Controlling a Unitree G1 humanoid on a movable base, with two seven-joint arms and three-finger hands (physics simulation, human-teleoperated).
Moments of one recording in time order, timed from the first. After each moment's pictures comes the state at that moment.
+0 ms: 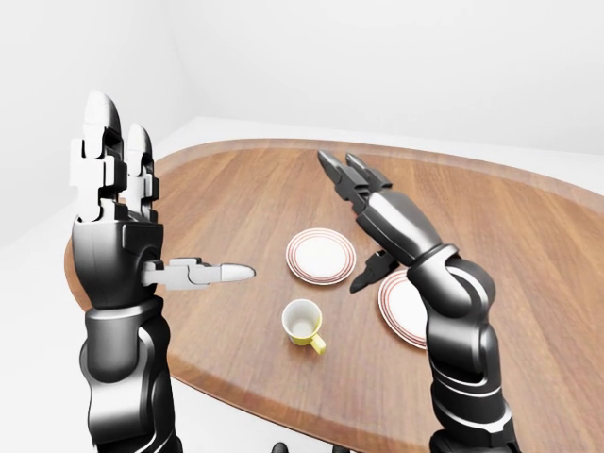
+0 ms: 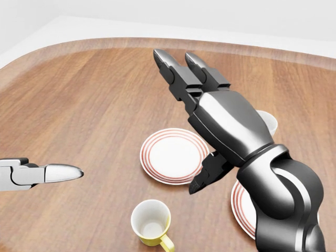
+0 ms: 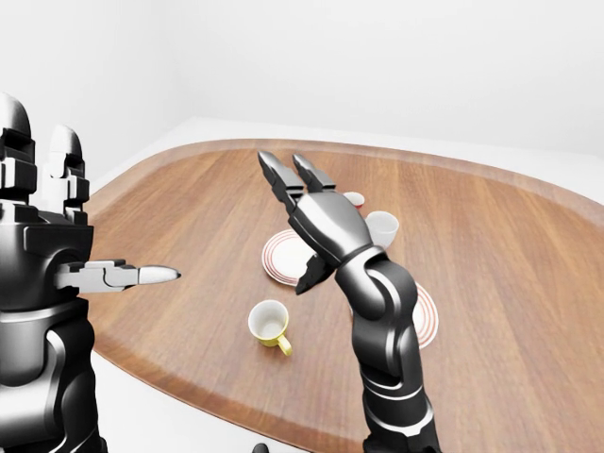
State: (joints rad) left arm -0.14 0.12 0.21 -0.69 -0.04 0.09 -0.09; right arm -0.37 -0.07 0.06 -0.52 -0.89 0.09 0.67
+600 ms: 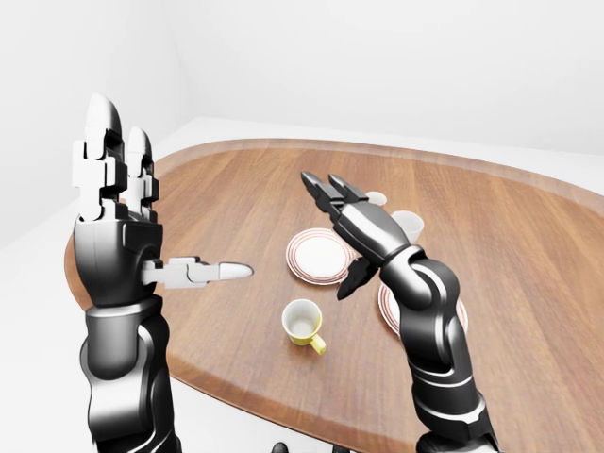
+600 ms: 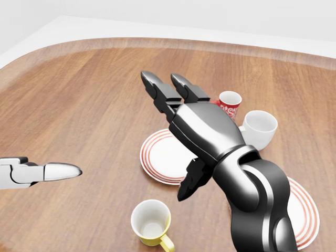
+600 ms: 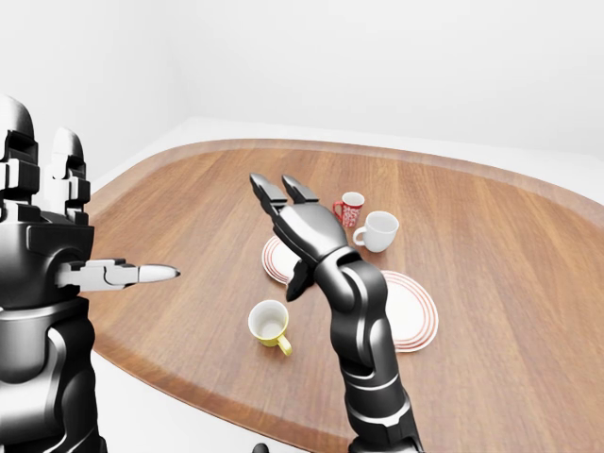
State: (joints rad) left arm -0.15 0.12 0.22 -0.67 -0.05 0.09 -0.09; right arm -0.38 0.01 0.11 -0.39 -1.03 0.09 0.70
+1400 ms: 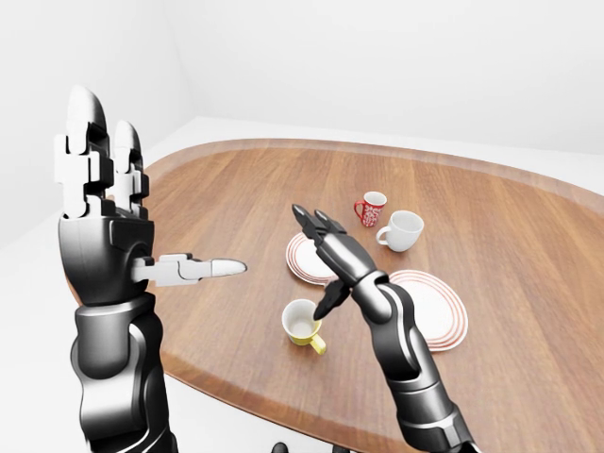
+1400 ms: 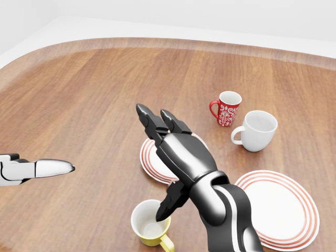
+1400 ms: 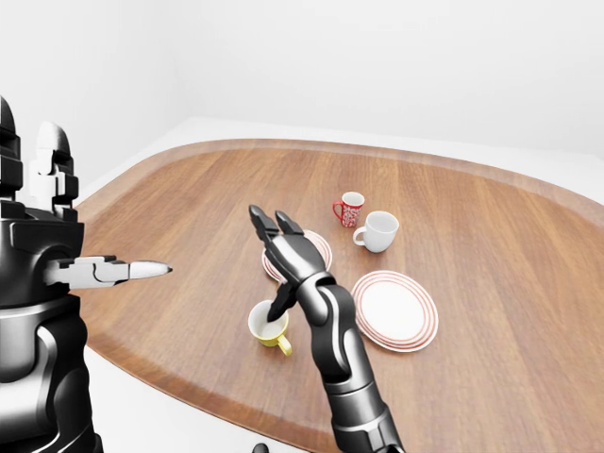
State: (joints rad) left arm -0.16 0.14 0.24 -0.67 -0.07 0.09 -0.08; right arm -0.28 0.07 0.20 -0.15 -0.95 0.09 0.46
